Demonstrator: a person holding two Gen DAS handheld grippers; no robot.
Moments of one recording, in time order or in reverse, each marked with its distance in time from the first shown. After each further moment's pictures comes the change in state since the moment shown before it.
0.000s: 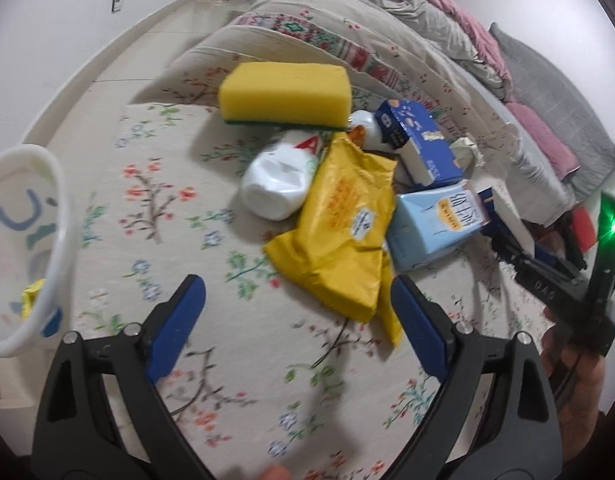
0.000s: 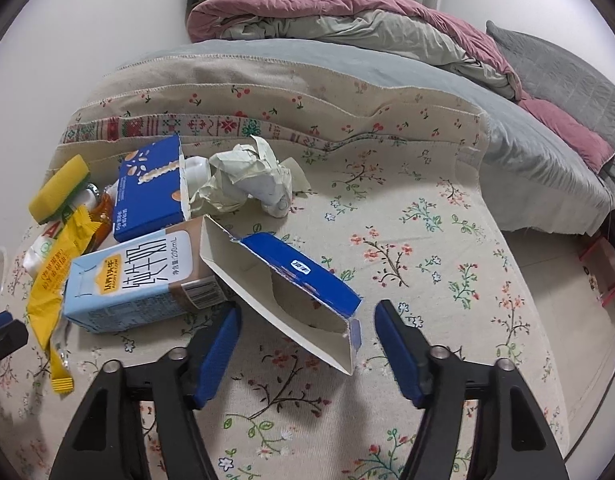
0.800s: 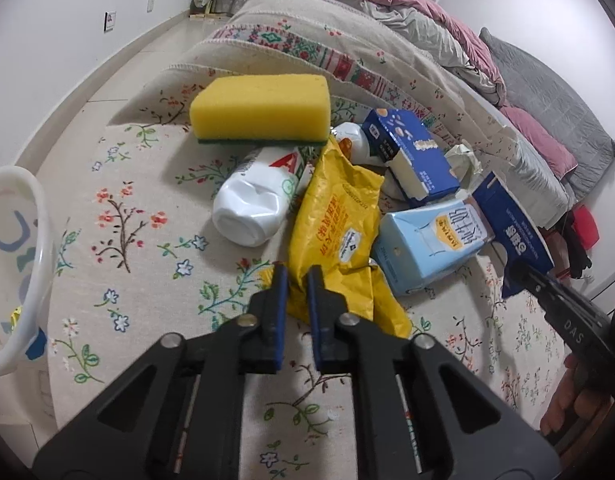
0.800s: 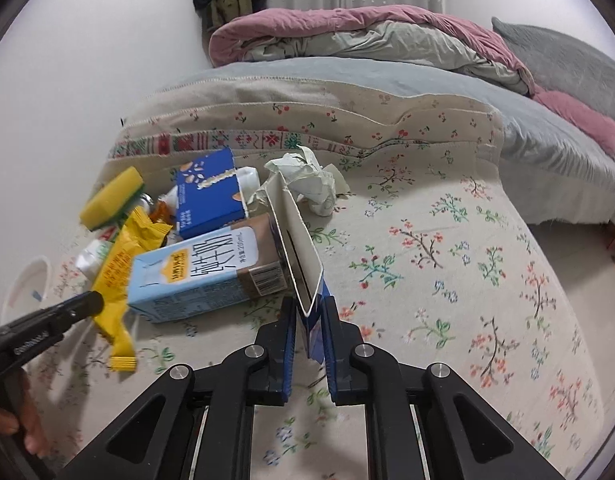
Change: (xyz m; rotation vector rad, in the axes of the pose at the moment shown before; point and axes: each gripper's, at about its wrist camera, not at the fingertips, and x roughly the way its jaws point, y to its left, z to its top) left arm 0.008 -0.008 0.002 0.033 -0.069 0.004; right arm -0.031 0.012 -0.021 0.065 -0.069 0.136
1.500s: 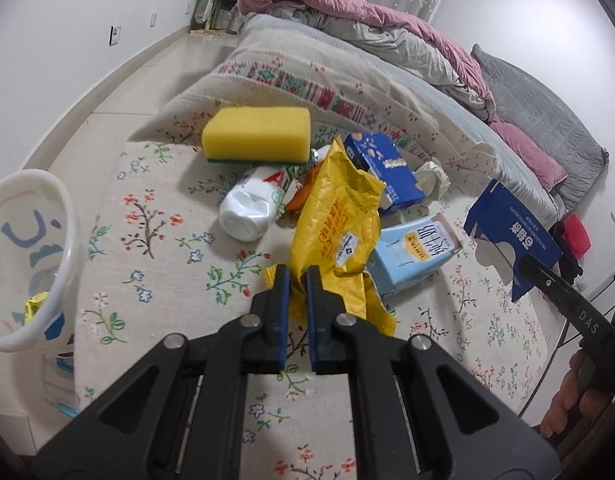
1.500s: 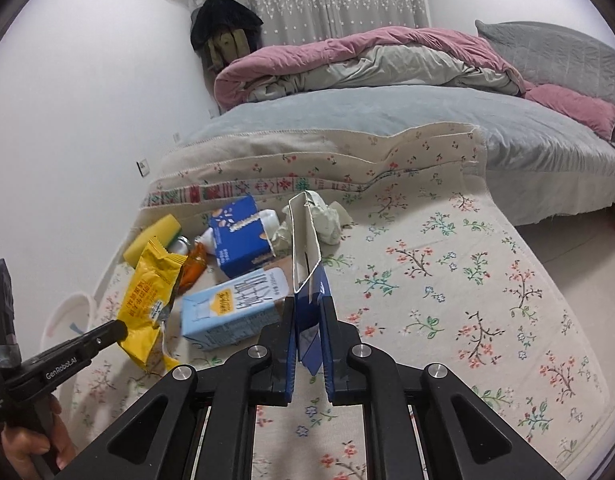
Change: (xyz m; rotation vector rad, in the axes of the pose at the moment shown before) left arm -0.039 -0.006 -0.005 -0.005 -0.073 -0.011; right arm -0.057 -0.003 -0.001 0.082 -0.112 0.074
